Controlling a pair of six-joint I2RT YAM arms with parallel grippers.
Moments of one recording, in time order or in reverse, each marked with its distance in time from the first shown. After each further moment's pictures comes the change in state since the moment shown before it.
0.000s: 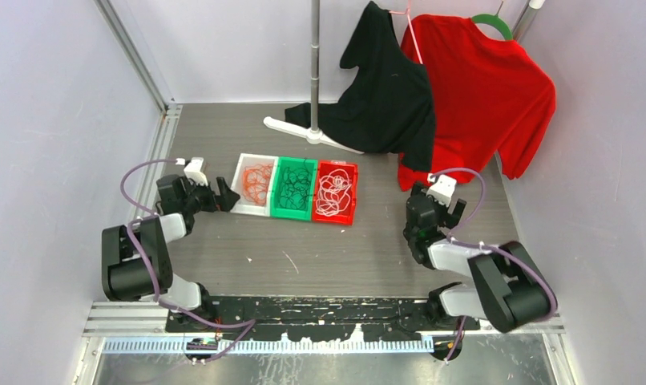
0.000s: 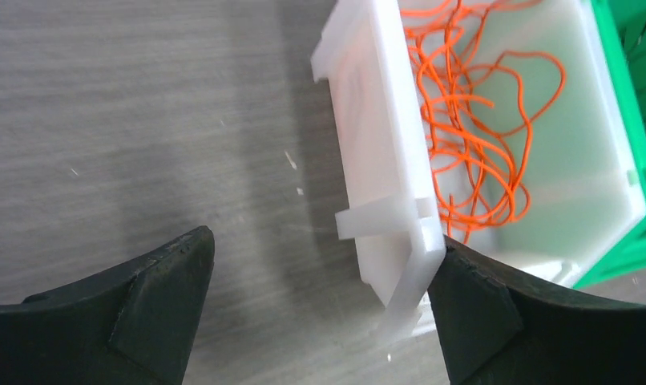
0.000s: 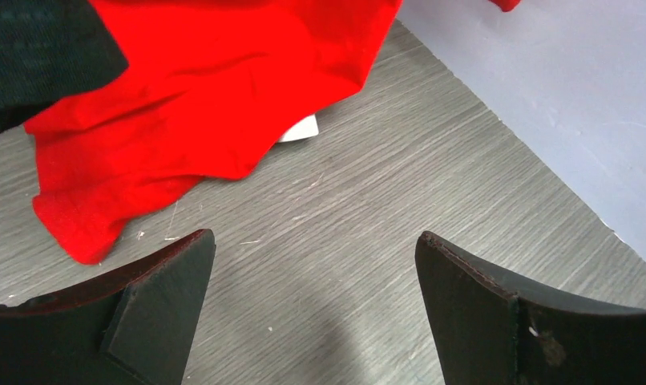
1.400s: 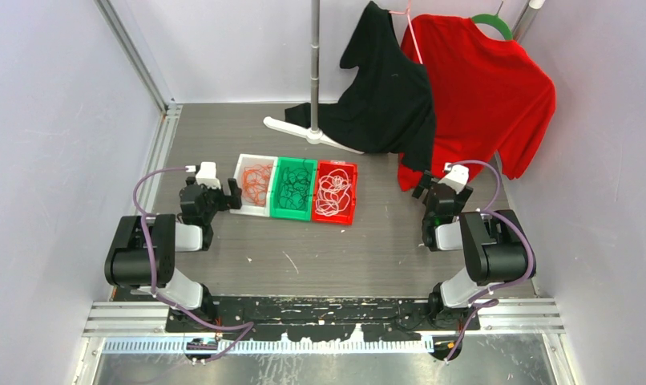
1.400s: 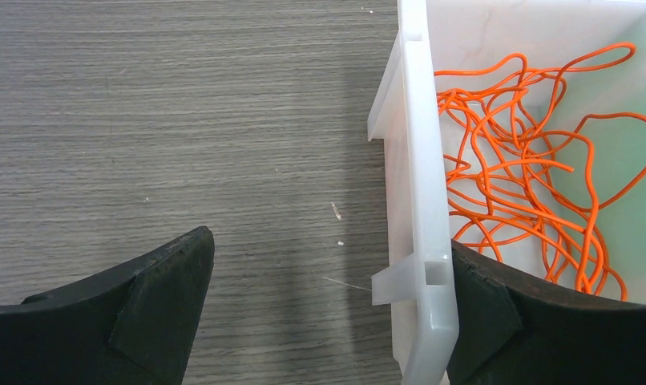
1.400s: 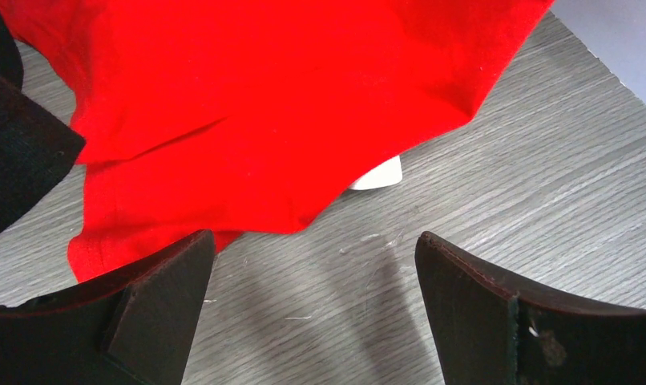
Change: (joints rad) left arm -0.209 0.072 -0.166 0.526 -0.477 -0.037; right arm -0.322 0.321 0.068 0.298 -0.537 0.011
